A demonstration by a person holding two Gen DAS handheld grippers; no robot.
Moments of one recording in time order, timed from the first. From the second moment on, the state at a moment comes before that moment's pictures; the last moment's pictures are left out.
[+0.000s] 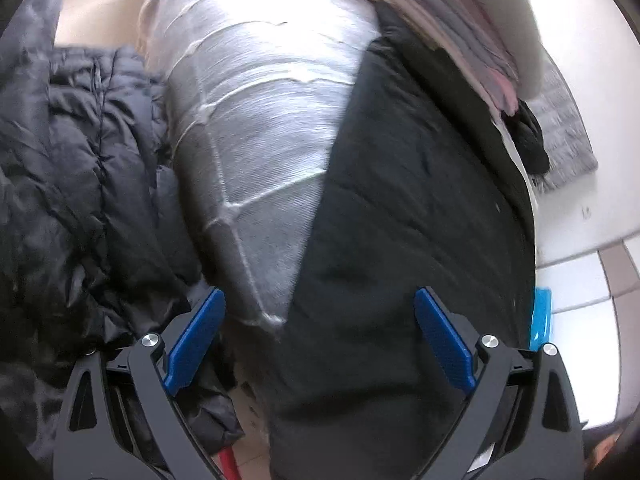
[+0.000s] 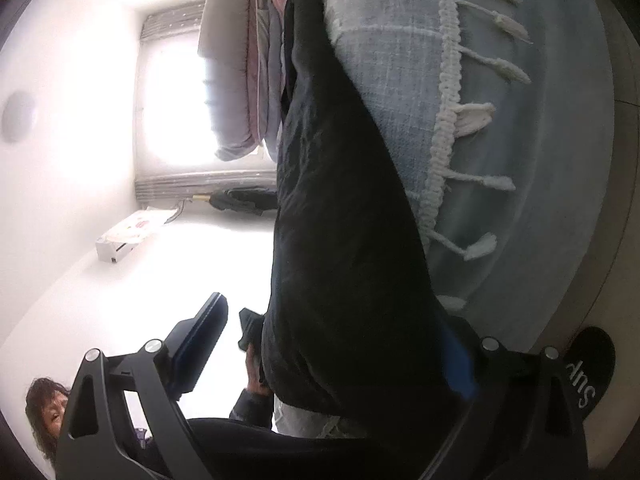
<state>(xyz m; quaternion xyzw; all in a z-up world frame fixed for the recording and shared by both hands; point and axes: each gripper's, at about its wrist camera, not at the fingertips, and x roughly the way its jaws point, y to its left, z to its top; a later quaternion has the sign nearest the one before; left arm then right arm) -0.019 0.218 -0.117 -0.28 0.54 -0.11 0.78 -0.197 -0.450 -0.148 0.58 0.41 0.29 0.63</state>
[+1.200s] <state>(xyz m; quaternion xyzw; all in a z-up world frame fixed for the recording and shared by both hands) -0.051 0.193 -0.107 -0.30 0.61 -0.24 0.69 -0.180 -0.405 -0.058 0.41 0.51 0.38 0.65</state>
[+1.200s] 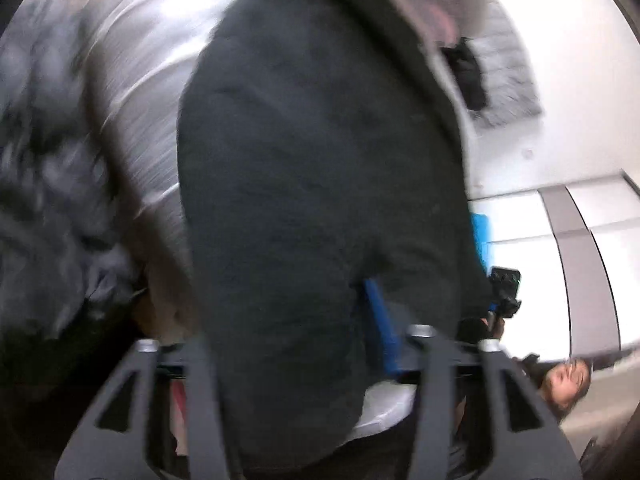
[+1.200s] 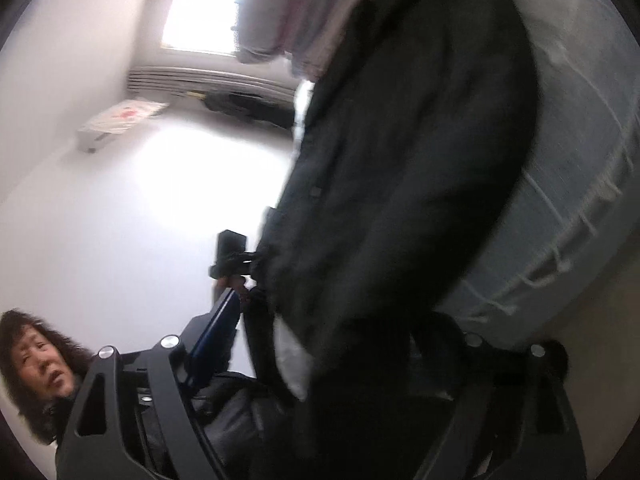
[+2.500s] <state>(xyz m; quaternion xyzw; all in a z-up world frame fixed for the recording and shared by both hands) -0.165 0.226 0.009 -0.36 0.48 -0.37 0.71 -0.308 -0.437 0.007 0.59 0.18 0.36 0.70</state>
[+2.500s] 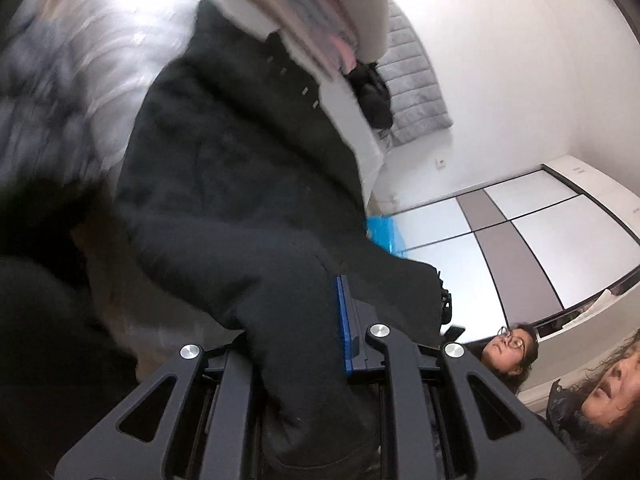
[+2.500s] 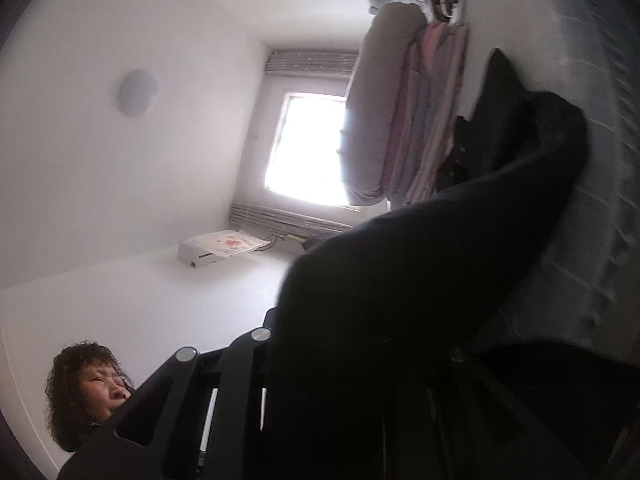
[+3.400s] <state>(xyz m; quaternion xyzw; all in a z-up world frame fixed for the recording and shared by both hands) 0.230 0.145 -0.040 -0.48 0.38 -0.20 0.77 0.014 -0.453 -0.036 0.52 0.29 0.09 0.80</state>
